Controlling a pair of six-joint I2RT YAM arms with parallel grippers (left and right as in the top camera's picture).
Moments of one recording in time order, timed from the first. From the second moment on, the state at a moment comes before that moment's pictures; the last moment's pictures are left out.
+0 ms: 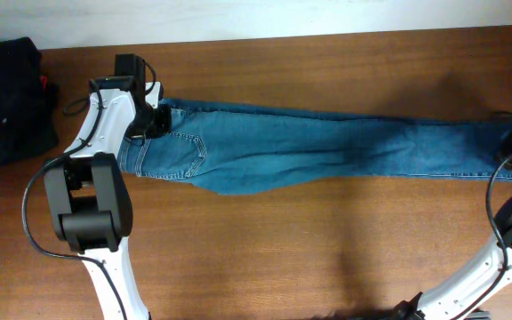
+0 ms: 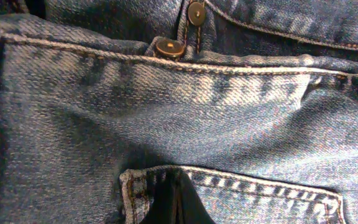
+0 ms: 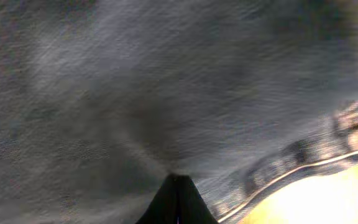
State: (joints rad) left arm 0.00 2.25 1.80 -0.92 0.09 -0.02; right arm -0.76 2.21 1.67 -0.72 0.06 -0.05
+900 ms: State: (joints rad) left arm -0.01 2.25 1.80 -0.92 0.08 -0.02; right arm -0.81 2.20 1.98 -0.91 -0.10 -0.03
